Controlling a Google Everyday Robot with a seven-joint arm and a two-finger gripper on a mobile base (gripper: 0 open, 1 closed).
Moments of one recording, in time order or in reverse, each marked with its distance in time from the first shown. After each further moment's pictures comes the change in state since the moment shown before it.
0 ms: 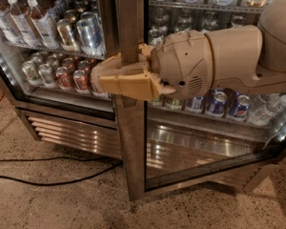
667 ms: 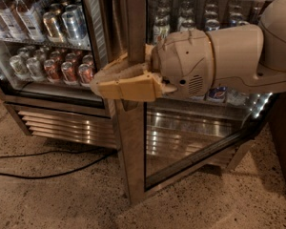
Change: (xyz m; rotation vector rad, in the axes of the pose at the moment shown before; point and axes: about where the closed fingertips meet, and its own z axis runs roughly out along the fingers) arm 0.000 0.000 0.000 0.000 0.000 0.000
